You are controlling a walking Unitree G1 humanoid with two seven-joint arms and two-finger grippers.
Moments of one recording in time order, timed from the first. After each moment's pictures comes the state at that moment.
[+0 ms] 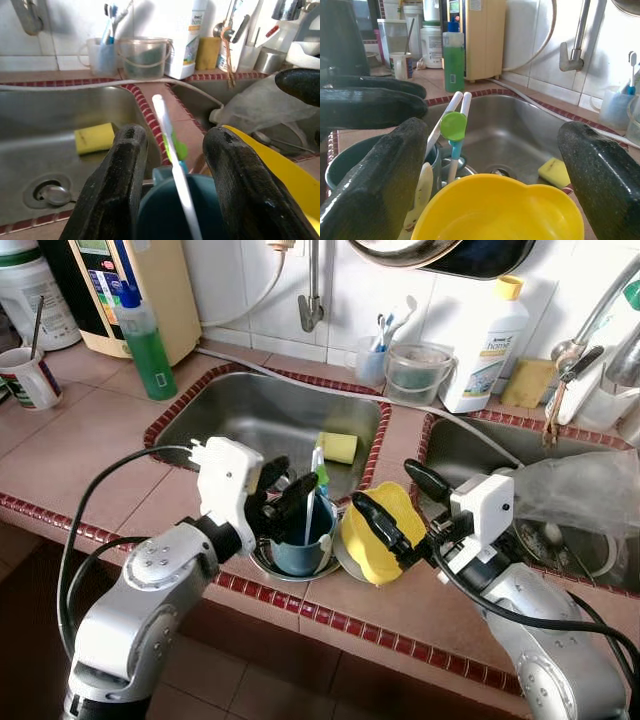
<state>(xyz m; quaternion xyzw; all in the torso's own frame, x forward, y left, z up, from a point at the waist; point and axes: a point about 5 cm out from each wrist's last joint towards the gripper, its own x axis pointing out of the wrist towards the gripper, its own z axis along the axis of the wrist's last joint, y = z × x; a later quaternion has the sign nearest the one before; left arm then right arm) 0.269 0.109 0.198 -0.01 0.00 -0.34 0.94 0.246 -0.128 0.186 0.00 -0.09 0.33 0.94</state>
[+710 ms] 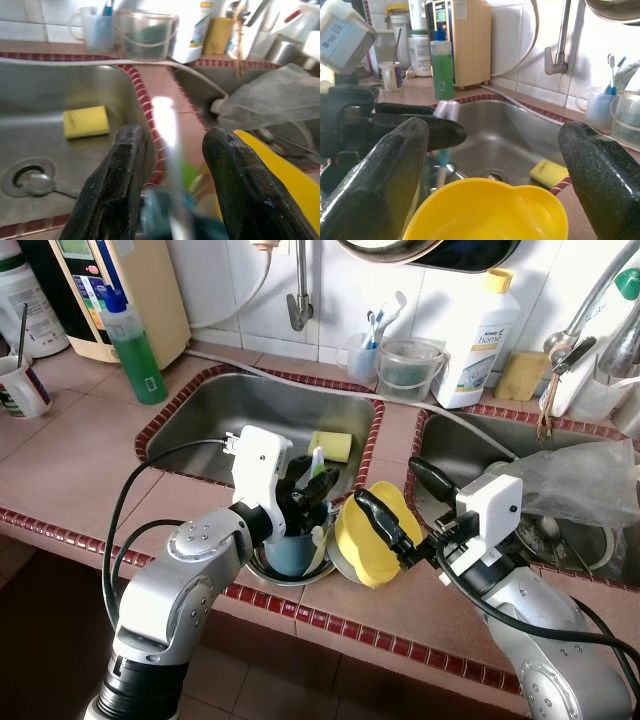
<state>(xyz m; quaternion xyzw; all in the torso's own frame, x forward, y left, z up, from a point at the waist) 0.293 0.089 0.193 -0.04 0.05 -0.31 0.95 0.241 -0.127 0.191 0.01 -0.10 0.31 0.95</state>
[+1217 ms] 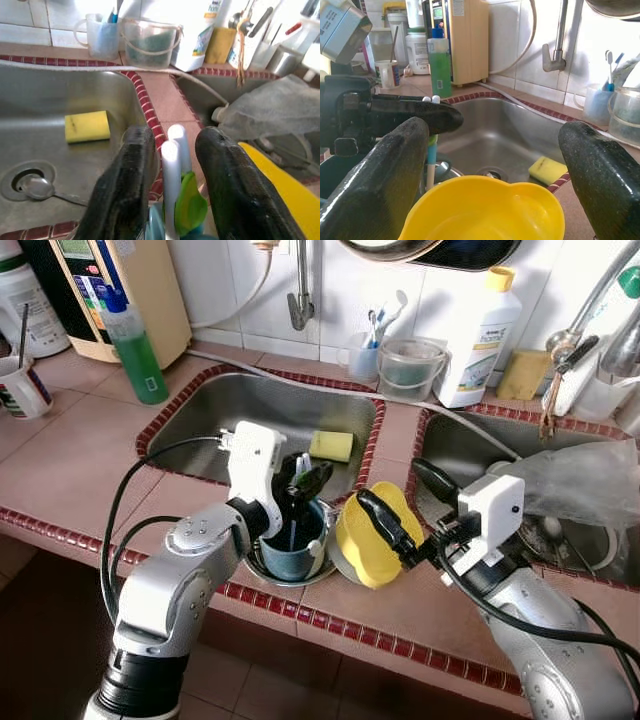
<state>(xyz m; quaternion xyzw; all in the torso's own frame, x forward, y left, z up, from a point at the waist) 0.295 0.092 0.198 -0.06 0.04 -0.31 0.95 0.241 -0.128 0.191 0.01 -0.10 0.31 0.95</state>
